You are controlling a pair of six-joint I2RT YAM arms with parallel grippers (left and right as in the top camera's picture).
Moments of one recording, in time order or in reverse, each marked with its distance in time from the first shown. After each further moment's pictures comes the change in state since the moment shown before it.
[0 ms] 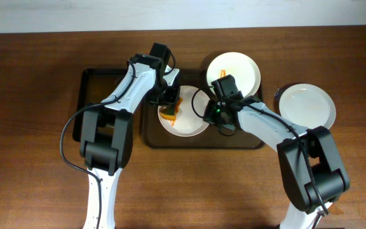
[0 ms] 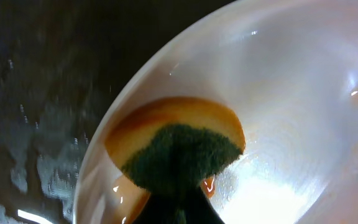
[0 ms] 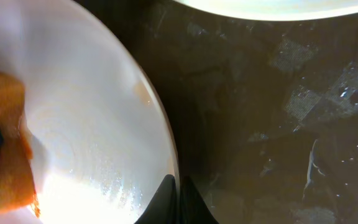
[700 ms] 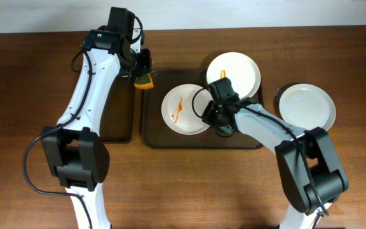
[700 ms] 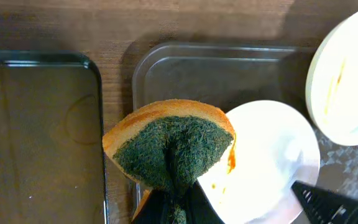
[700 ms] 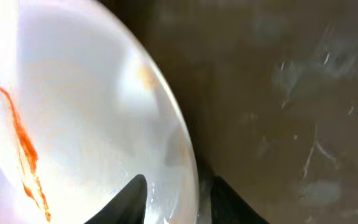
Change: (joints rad) left arm 0.137 -0.238 0.127 -0.071 -0.119 -0.156; right arm 0.017 -0.003 -0.003 -0.009 0.046 0.141
